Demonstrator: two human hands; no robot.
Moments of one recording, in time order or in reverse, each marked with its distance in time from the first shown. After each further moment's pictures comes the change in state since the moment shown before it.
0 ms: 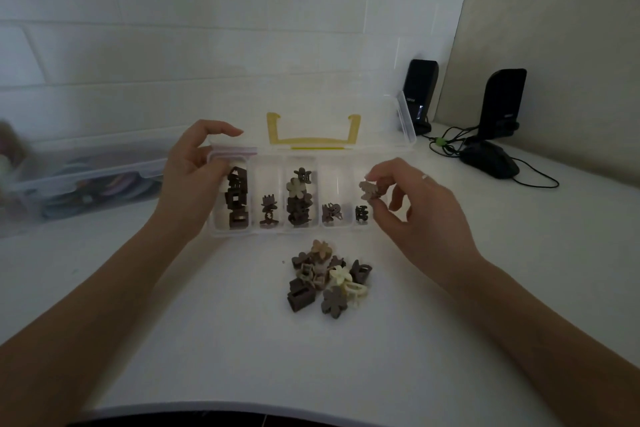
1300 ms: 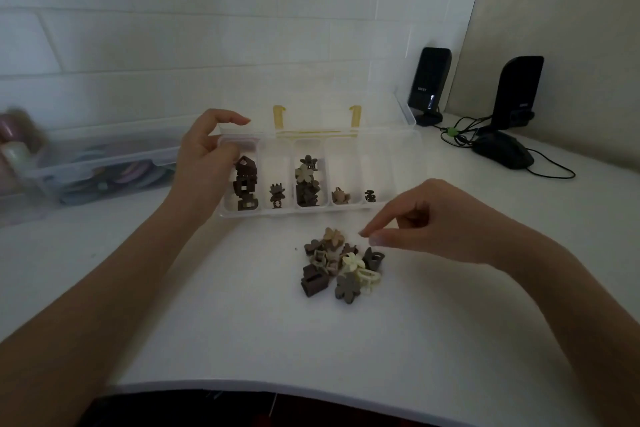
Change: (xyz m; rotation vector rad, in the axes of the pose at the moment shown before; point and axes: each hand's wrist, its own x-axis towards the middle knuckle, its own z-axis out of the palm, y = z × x) left_hand 0.003 0.000 0.000 0.067 0.070 -0.085; right_hand 0.008 -0.003 -0.025 0.241 -0.648 0.071
